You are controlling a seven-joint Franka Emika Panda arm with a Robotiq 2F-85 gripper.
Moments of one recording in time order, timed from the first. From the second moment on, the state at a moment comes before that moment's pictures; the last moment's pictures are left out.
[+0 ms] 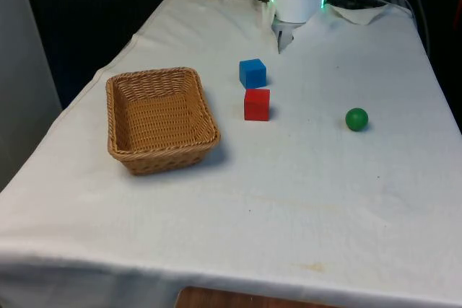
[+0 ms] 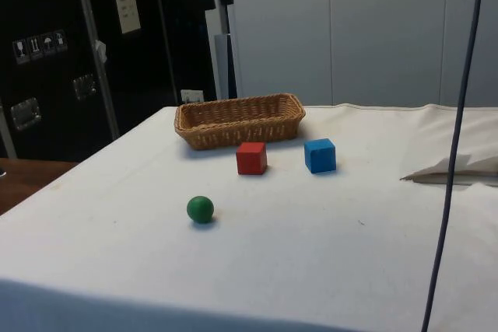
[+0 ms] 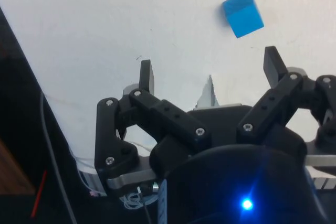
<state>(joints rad) 0.33 -0.01 -0.34 -1.96 0.01 1.88 -0.07</state>
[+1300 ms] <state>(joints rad) 0.33 -0.05 -0.35 -2.15 -0.08 2.05 -0.09</state>
